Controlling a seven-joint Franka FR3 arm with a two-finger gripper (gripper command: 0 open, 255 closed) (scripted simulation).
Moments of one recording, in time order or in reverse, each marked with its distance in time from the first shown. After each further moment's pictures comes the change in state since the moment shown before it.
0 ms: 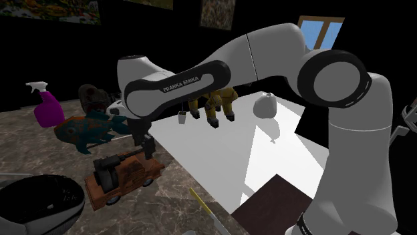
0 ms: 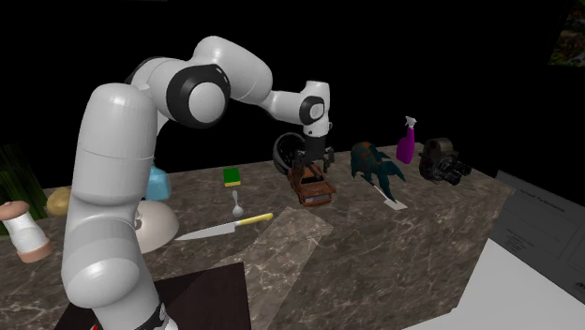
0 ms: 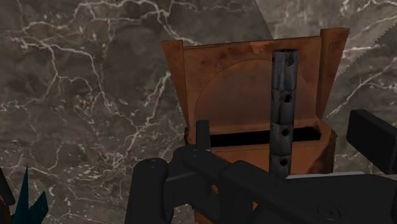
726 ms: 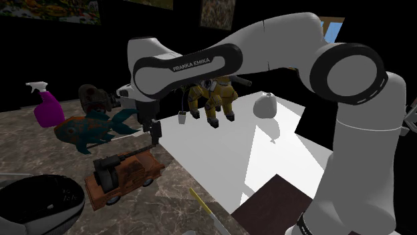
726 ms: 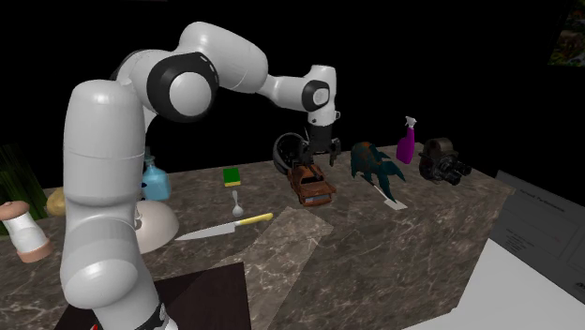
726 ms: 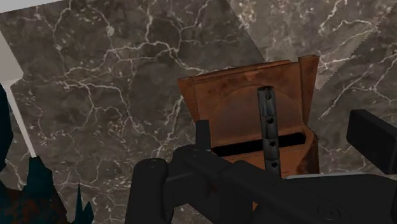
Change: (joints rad) arm -0.029 -0.083 -0.023 0.009 0.023 -0.084 0.044
